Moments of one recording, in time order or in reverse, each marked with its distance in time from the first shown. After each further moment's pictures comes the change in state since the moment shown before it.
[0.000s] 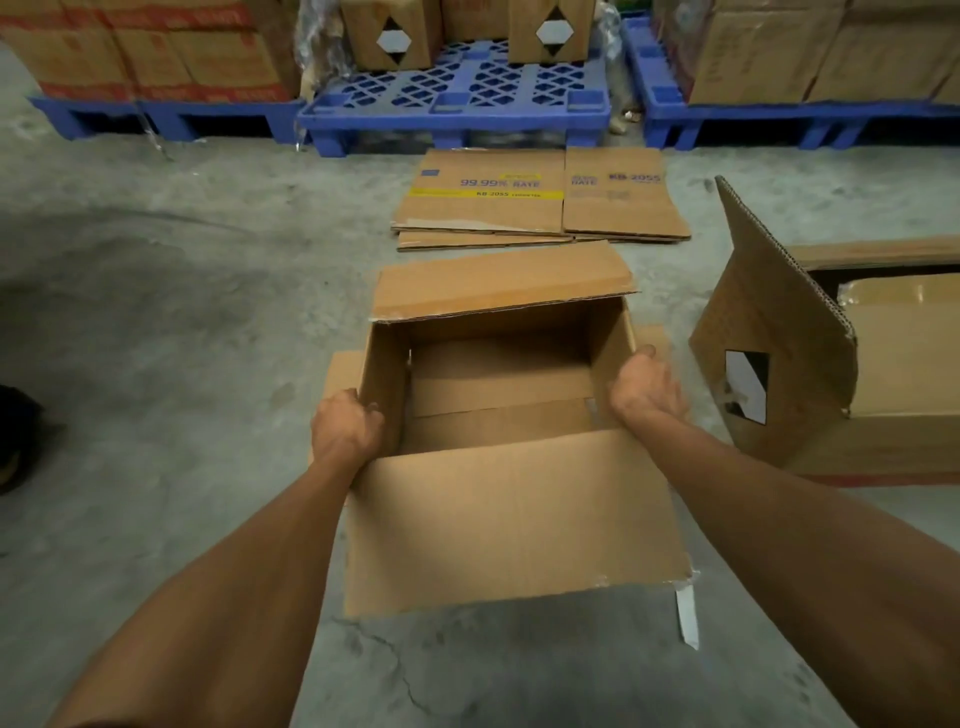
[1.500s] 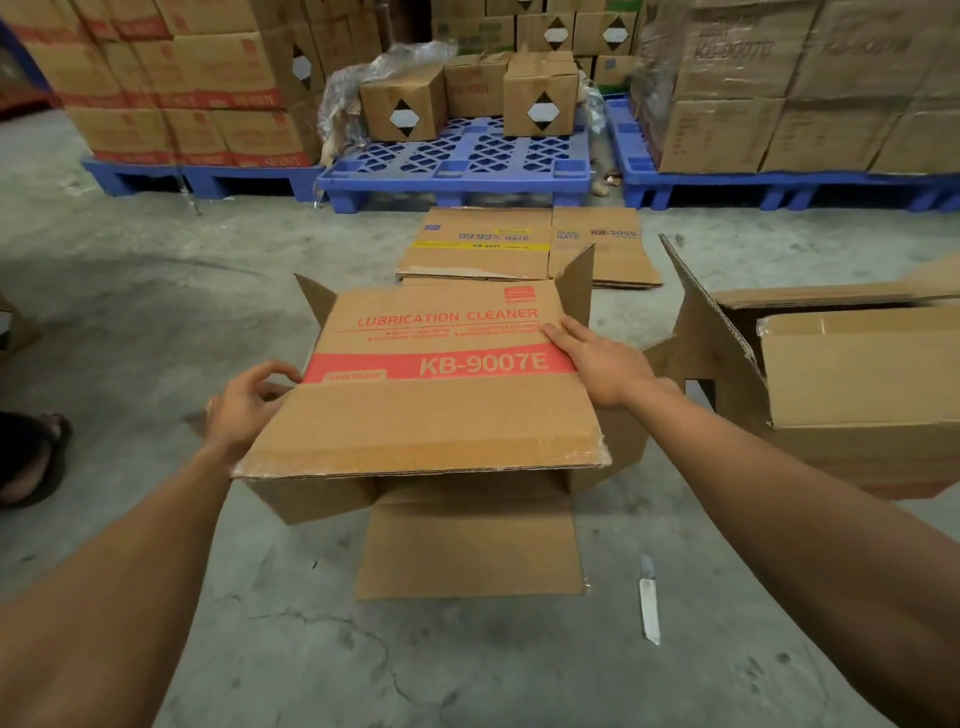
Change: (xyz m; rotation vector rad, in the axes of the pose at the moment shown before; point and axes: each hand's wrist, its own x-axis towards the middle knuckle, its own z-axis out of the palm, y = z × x) left_hand -0.033 -0.046 -0.131 -0.390 -0.024 0.203; right_hand -0.010 -0.007 -0.084 -0.393 -0.167 -0.809
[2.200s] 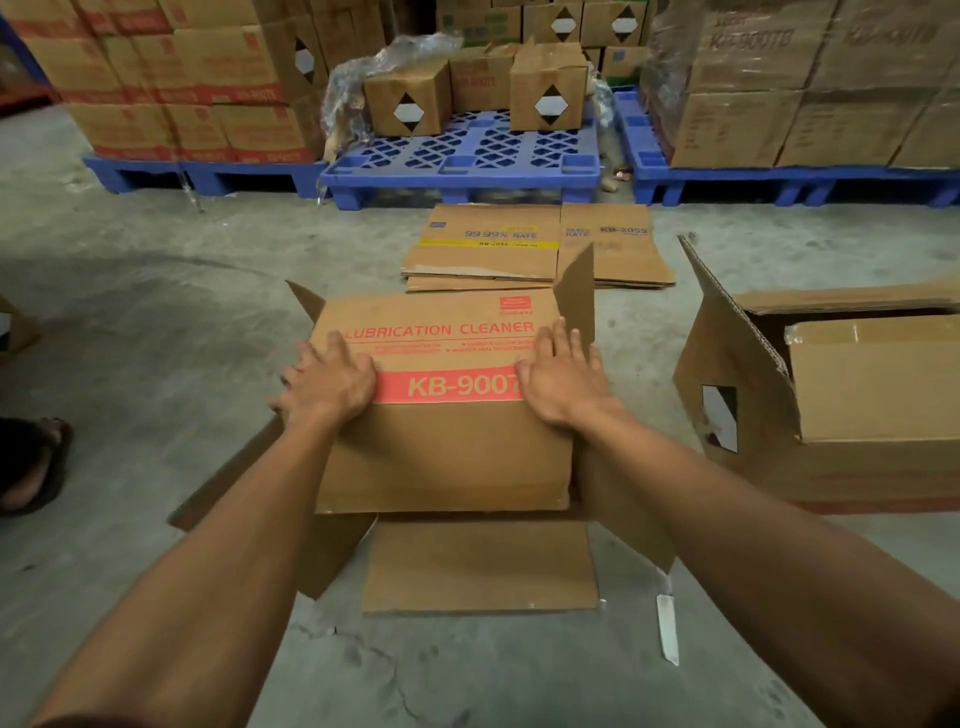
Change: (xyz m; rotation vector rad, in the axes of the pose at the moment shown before) left_hand 0.048 0.057 0.068 0.557 0.023 -0.194; right_hand 0.023 -0.069 0.016 0.253 0.005 0.206
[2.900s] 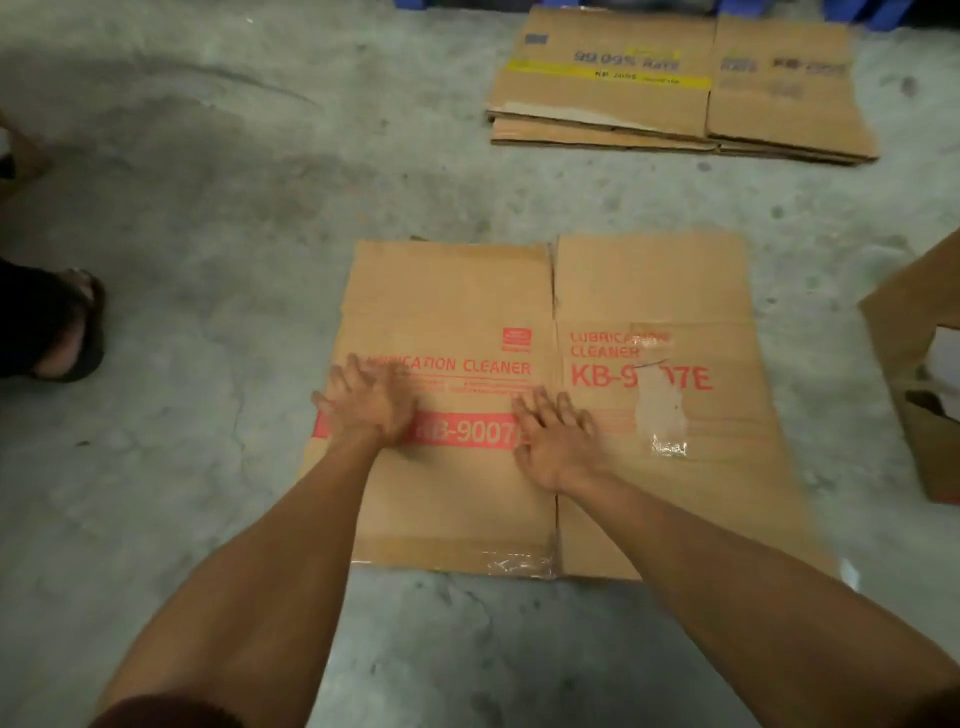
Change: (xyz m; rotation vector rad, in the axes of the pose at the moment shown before) left_hand 0.060 -0.157 0.162 0.161 -0.286 -0.036; right_hand 0.023 -0.075 0.255 -0.188 -0.501 -0.132
